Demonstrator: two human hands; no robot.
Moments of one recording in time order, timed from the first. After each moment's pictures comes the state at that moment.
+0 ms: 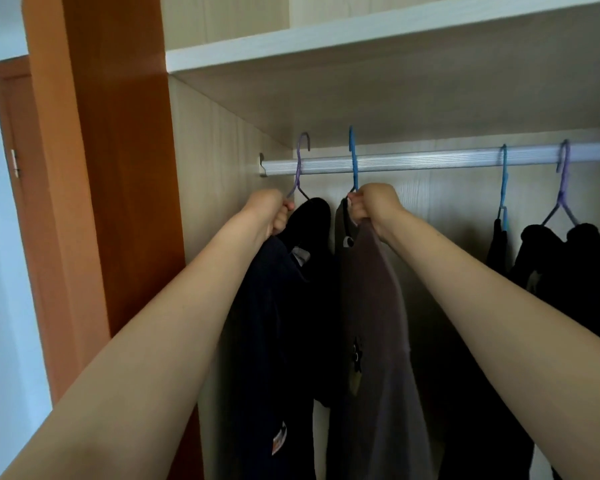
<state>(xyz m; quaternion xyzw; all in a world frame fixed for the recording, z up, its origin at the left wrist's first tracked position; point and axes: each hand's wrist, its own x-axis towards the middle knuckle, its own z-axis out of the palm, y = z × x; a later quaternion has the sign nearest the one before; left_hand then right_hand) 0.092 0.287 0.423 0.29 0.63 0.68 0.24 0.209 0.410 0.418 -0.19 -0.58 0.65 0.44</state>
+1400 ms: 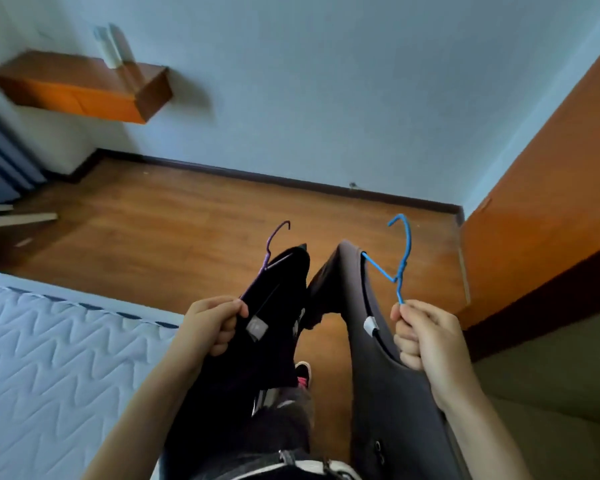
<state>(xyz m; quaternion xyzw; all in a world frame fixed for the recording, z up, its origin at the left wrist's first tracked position) 0.478 -0.154 -0.013 -0.43 0.57 0.69 -0.09 0.308 0.083 0.024 0.08 -0.68 0.65 -0.32</state>
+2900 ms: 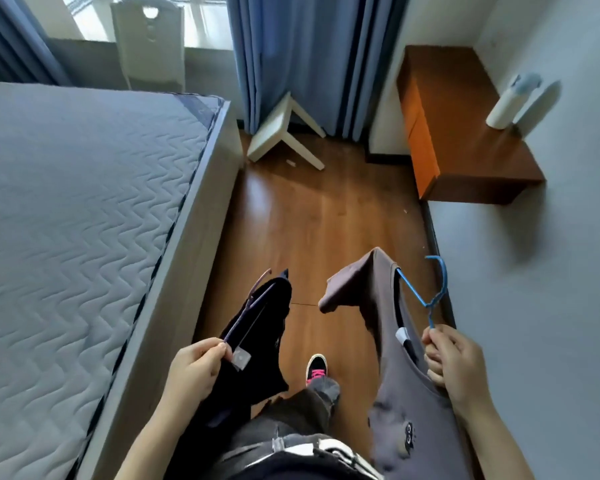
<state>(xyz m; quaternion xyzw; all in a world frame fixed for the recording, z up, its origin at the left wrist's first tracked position) 0.124 -0.668 -0.096 -0.77 0.13 0.41 -0.47 -0.168 -0.881 -0.080 0.51 -0.55 0.27 -0.60</state>
